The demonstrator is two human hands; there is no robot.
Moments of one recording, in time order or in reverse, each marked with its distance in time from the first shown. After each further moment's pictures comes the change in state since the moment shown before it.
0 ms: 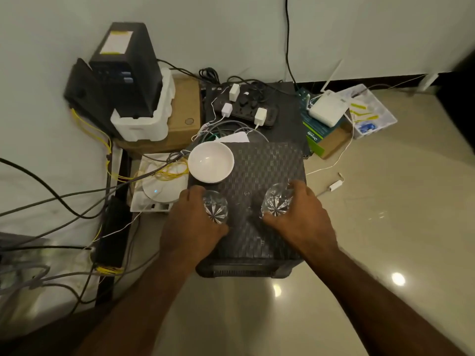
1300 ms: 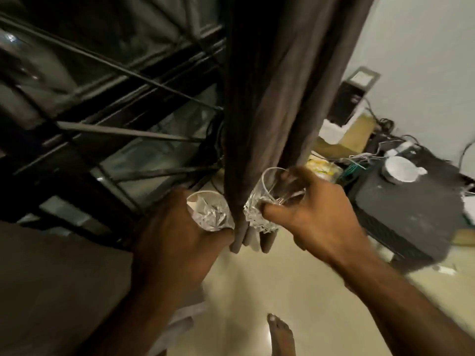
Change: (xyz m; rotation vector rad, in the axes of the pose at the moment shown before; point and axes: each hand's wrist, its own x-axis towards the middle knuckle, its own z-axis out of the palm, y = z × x) left_hand -0.497 -0.219 -0.225 -0.462 0.594 -0.591; right_hand -0.465 -0.224 0.062 -0.045 -0.351 -0.760
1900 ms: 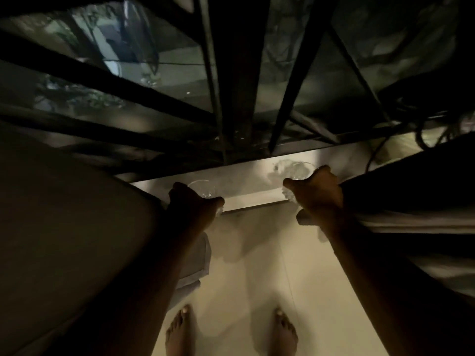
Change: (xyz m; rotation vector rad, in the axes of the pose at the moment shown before) left_hand 0.060 -0.337 0.087 -0.154 0.374 -0.992; right_hand 0.125 0.072 0.375 -0.301 -0.397 0.024
